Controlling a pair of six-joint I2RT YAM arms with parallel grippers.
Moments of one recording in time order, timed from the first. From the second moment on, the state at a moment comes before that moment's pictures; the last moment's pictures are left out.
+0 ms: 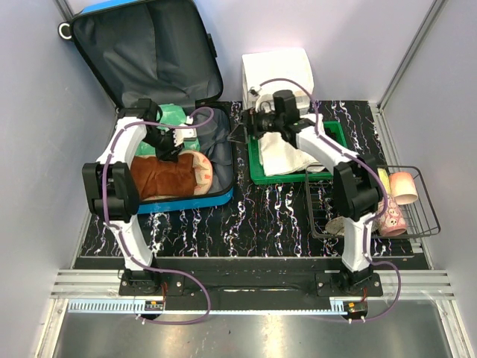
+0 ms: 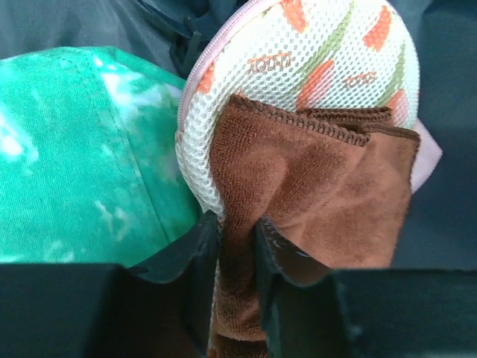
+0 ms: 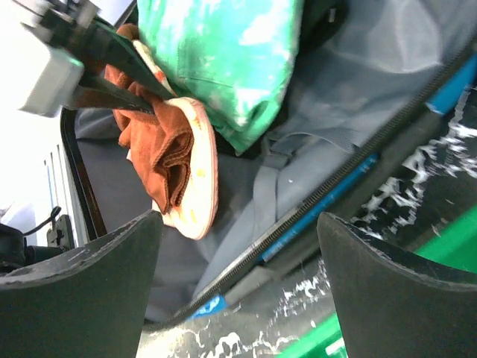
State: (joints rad) left arm 0.01 1.94 1.71 -1.14 0.55 1.30; right arm 0.42 2.01 1.66 -0.08 -0.75 0.26
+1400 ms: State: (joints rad) left arm 0.01 1.76 1.61 -1.11 0.59 1.23; right arm 0.71 2.32 1.70 0.39 -0.64 0.40
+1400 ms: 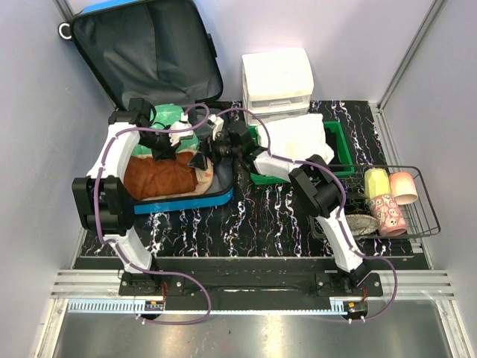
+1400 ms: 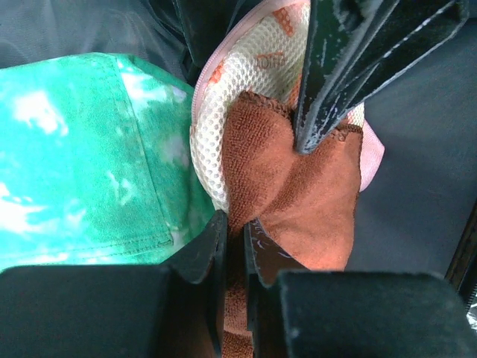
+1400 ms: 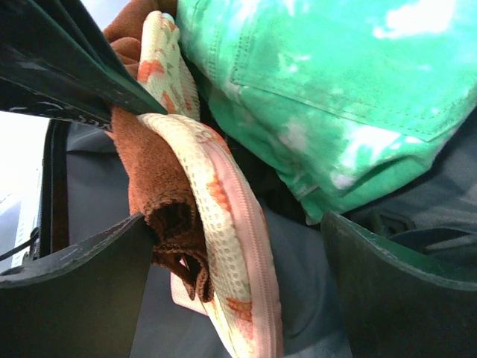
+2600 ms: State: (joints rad) left arm 0.03 1.79 1.71 -0.98 0.65 0.90; right arm 0.64 2.27 1.77 0.09 -0.77 0.53
